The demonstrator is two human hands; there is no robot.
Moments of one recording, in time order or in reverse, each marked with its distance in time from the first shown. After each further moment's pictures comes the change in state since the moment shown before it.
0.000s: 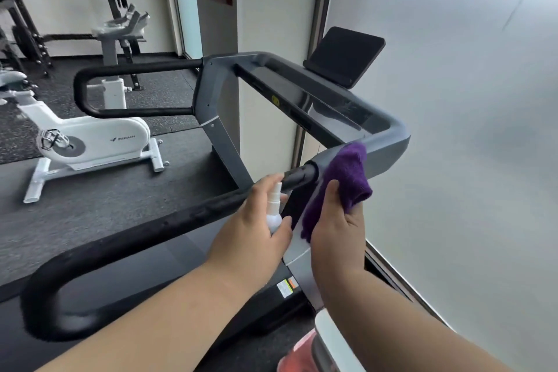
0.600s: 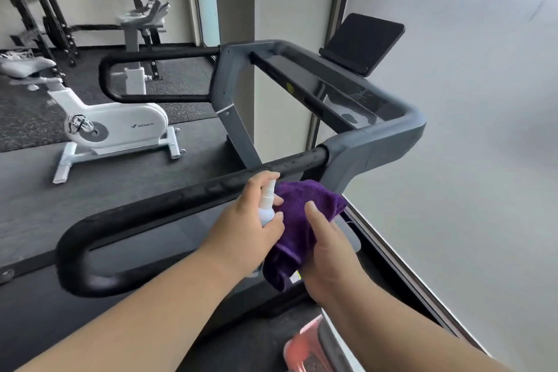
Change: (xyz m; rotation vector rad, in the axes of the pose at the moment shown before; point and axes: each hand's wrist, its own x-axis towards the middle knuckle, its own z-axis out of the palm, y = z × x) left_hand -0.025 -0.025 -0.005 -0.027 -0.036 -0.067; right_hand -0.031 0.035 -0.023 0.341 -0.431 0.495
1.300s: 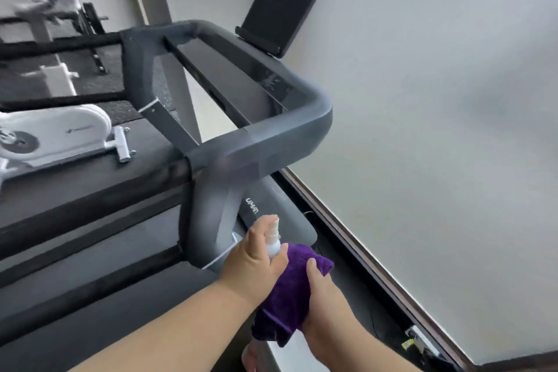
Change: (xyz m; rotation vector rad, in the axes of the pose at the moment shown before) left_hand 0.059 0.036 0.257 0.121 0.001 0.103; right_hand 0.041 -0.057 -0.237 -0.053 0.359 0.273
